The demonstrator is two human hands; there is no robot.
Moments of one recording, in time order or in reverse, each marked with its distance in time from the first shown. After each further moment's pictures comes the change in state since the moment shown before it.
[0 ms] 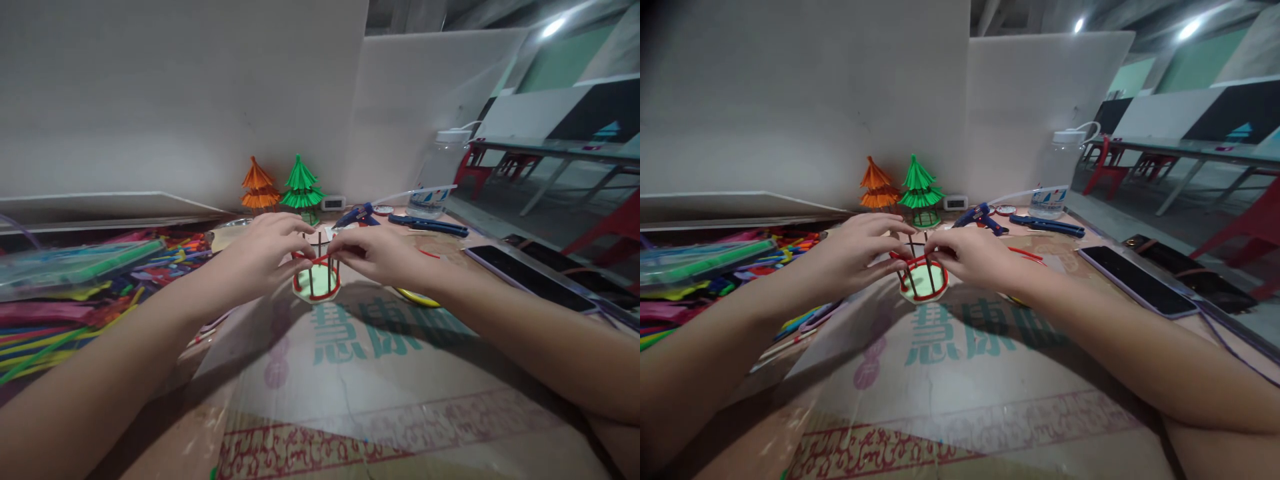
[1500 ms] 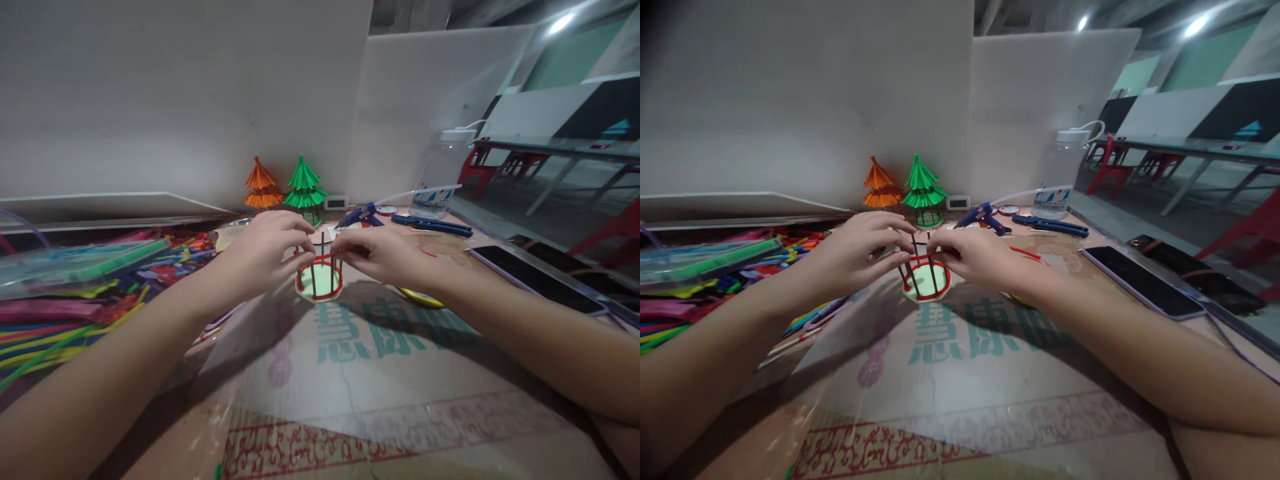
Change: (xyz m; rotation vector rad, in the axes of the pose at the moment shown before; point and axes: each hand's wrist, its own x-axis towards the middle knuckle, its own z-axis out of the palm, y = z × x) left_hand 0.000 0.001 0.000 -0.050 0.059 -0.026; right_hand 0.000 0.003 0.003 0.028 0.029 -0.017
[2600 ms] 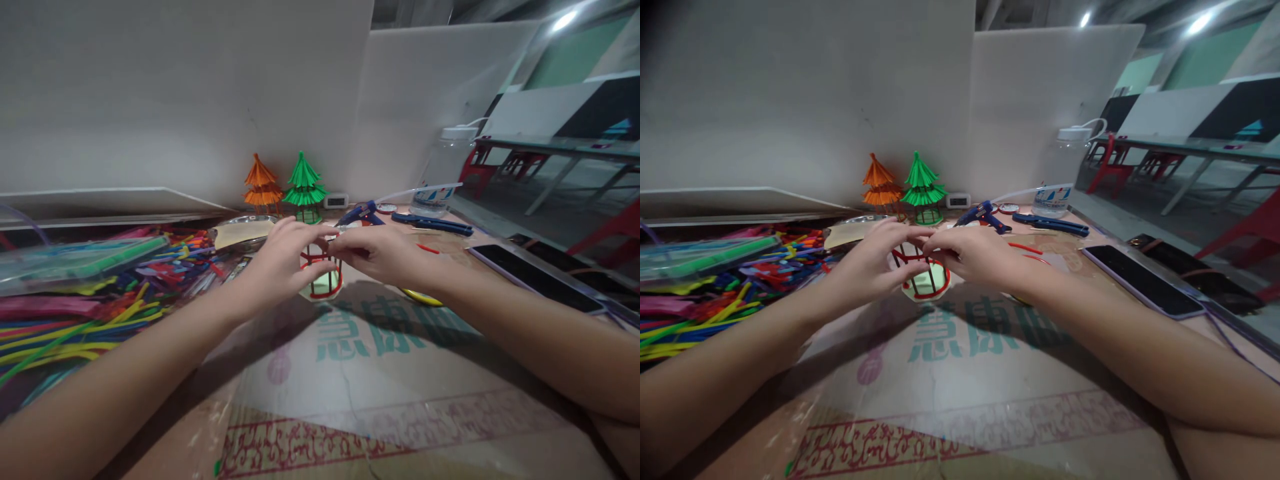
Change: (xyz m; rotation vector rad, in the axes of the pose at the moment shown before) left_hand 0.000 0.017 0.028 -0.186 0.125 -0.107; right_hand 0.000 0.002 0.003 -0.013 0.008 -0.075
